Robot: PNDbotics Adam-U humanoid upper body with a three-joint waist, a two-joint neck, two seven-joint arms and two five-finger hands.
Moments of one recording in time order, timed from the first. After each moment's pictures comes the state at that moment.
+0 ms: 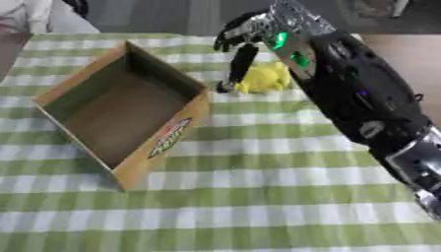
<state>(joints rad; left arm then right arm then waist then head) -0.14 0.11 0.50 -1.98 0.26 -0.27 -0.01 -1.32 -0.29 0.40 -0.90 0.98 0.16 0.91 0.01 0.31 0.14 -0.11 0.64</state>
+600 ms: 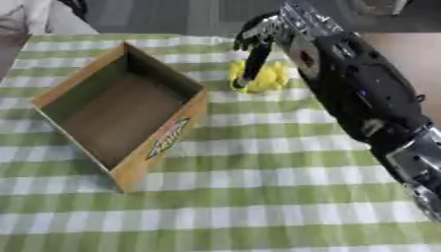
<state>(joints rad) -0.14 0.11 0.50 -1.98 0.26 -0.27 -0.02 -1.32 -0.31 0.34 -0.83 1.11 0.15 0.91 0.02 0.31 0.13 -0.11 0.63</state>
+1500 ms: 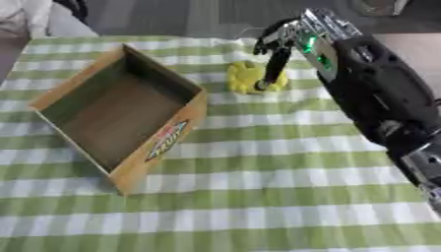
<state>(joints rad) -0.13 0.11 0.50 -1.98 0.26 -0.28 -0.02 -1.30 -0.34 0.33 -0.80 1.10 0.11 0.91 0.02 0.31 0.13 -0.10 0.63</state>
